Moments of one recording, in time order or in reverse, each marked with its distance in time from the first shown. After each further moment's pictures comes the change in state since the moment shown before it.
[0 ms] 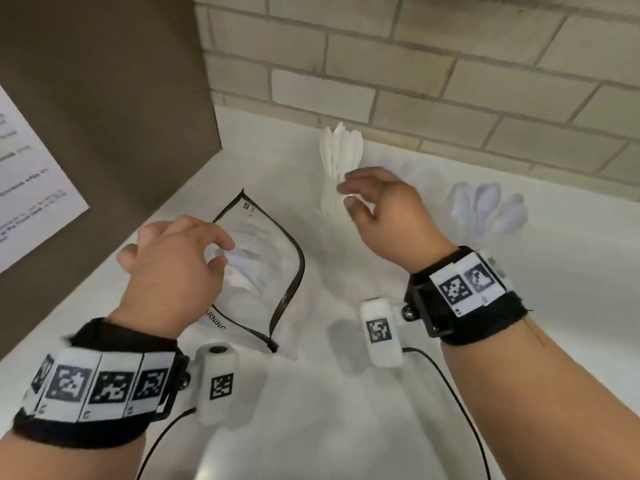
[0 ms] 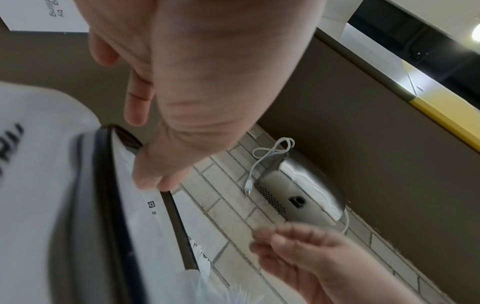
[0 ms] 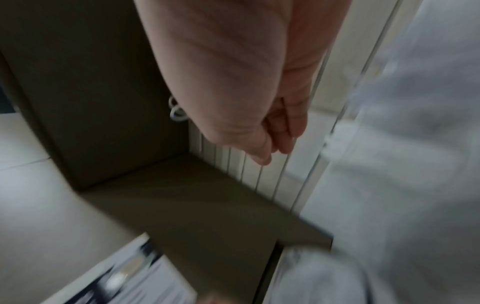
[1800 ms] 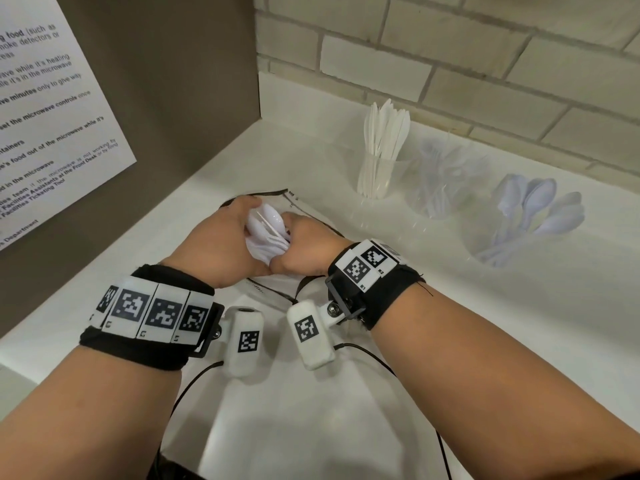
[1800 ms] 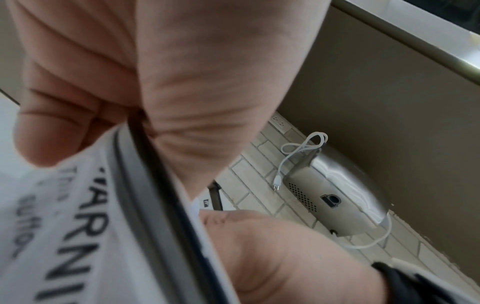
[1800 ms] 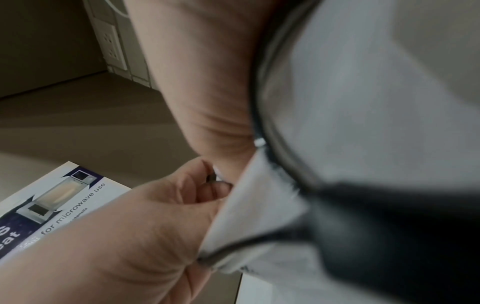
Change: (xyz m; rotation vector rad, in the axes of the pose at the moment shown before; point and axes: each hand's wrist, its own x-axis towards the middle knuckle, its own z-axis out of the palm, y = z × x) left_hand 0.014 -0.029 0.024 -0.230 -0.323 -0.032; right_hand 0.003 -0.065 0.115 0.177 -0.764 0.268
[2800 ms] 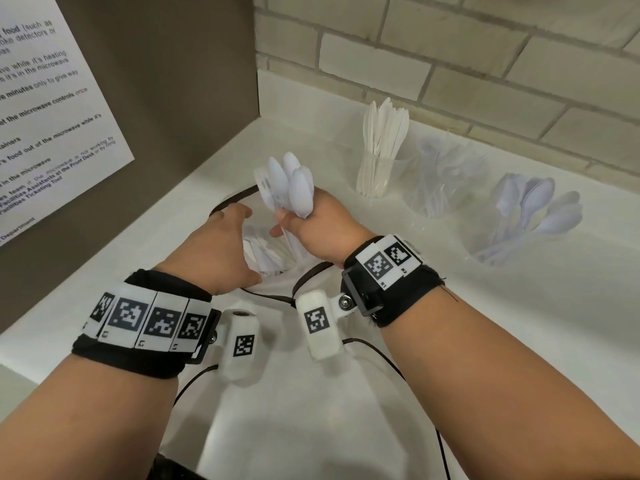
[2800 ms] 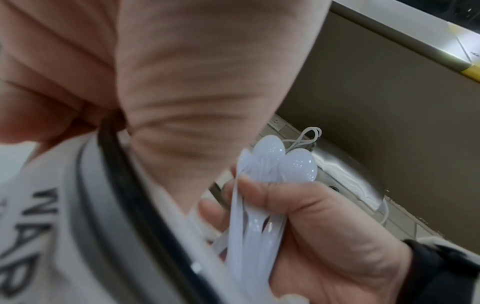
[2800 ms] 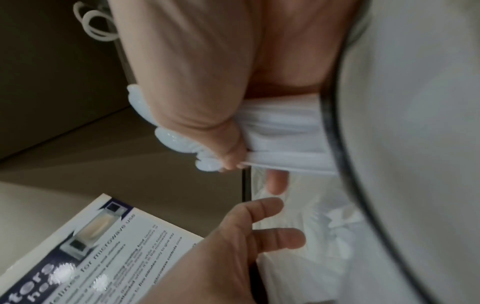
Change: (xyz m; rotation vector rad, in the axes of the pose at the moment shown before) left_hand -0.011 0.000 0.001 0.127 -0.037 -0.040; right_hand -0.013 -0.005 -0.019 0.373 0.236 -0.152
